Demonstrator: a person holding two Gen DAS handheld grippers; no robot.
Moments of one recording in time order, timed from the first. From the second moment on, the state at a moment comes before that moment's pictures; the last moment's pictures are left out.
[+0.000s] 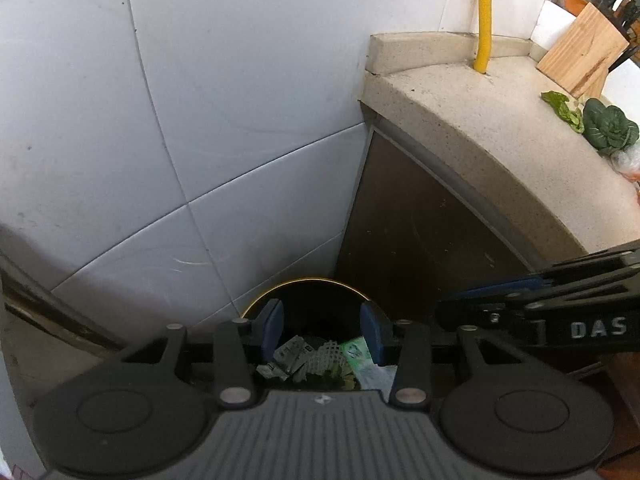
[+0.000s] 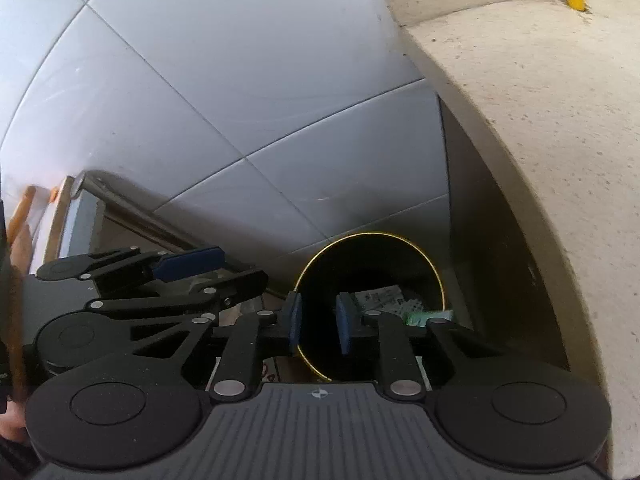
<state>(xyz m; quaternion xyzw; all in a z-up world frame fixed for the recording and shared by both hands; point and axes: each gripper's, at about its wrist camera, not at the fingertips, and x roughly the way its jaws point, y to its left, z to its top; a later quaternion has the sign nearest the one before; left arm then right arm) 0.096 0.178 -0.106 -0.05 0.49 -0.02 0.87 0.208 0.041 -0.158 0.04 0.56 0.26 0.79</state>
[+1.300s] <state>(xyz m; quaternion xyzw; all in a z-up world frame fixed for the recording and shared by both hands) 0.099 0.108 -0.044 -0.01 0.42 -0.12 0.90 0.178 -0.080 -0.075 0.11 0.42 0.17 0.88</state>
